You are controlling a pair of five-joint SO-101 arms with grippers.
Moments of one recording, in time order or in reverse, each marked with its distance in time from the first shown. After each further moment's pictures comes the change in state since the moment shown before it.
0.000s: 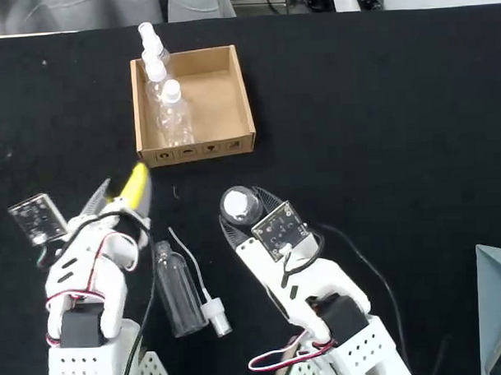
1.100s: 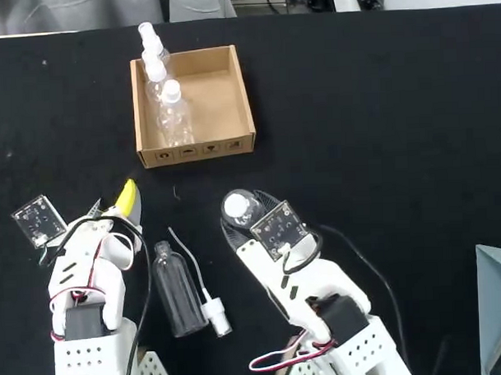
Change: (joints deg) left arm -4.9 0.0 8.8 -0.2 -0.1; right arm 0.4 0.0 -0.5 1.9 0.1
